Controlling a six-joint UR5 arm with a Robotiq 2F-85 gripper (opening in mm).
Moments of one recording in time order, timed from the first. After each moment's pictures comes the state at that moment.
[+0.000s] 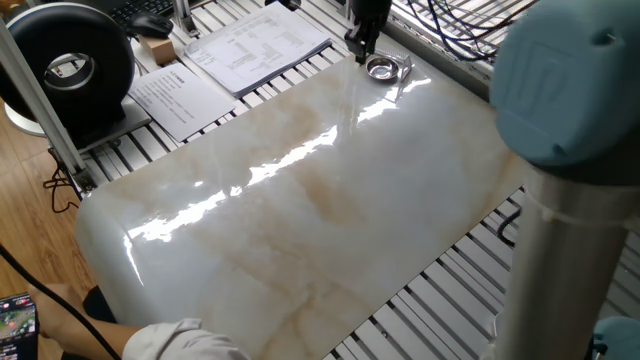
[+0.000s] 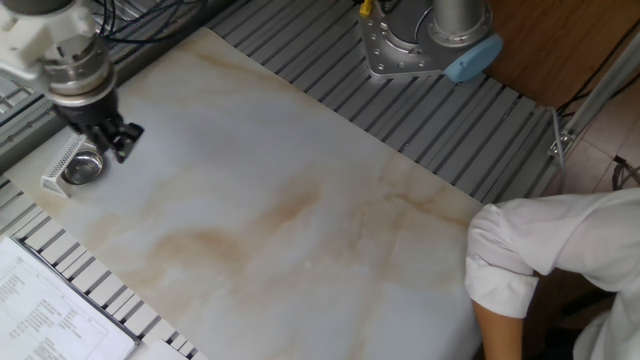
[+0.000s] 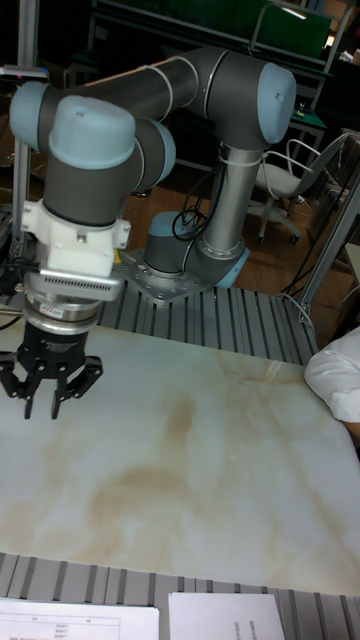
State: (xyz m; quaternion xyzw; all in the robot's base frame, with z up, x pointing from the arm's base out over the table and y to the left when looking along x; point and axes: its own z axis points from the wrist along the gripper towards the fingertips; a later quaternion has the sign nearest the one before) arm 0.657 -0.190 0.104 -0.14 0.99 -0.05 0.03
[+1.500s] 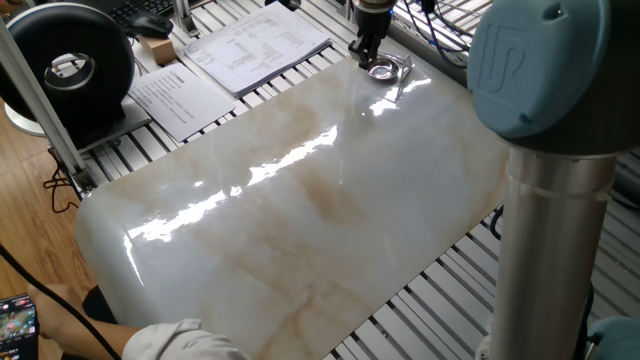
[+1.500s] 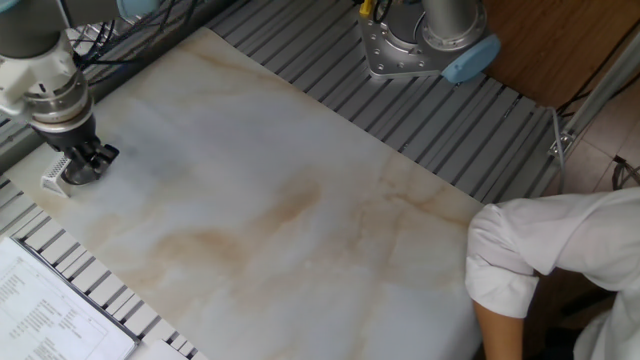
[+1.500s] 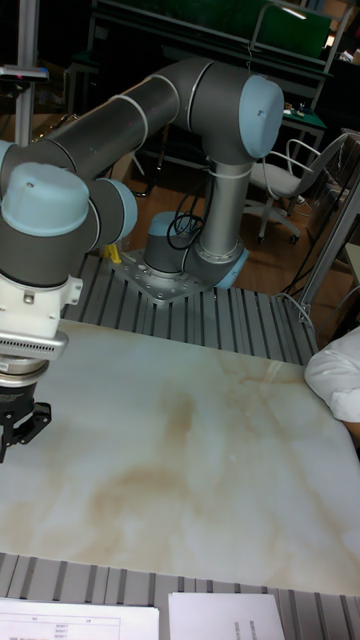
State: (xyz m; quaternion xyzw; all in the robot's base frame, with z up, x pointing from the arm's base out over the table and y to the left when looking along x) arm 0.683 -0.226 0.050 -0.12 0.99 -0.07 0.05
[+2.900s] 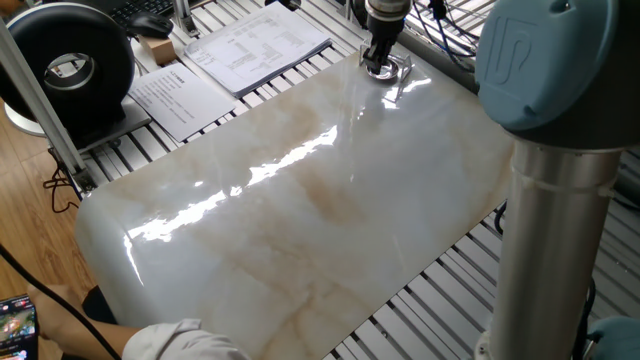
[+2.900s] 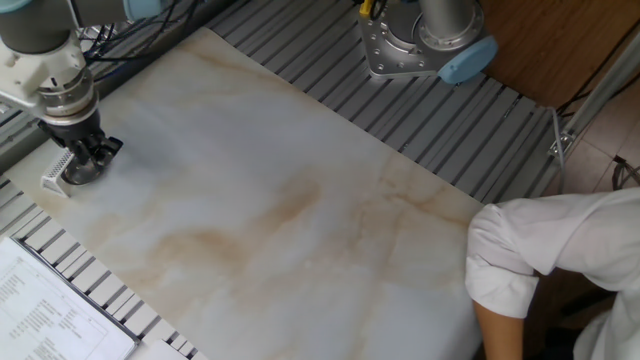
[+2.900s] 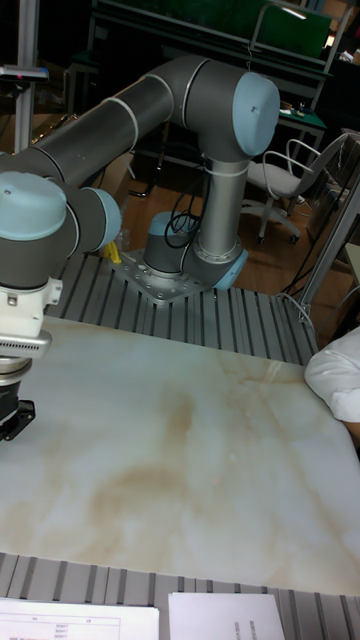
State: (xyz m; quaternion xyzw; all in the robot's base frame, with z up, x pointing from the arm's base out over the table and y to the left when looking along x) arm 0.670 -0.248 0.034 -0.16 0.98 -0.07 0.04
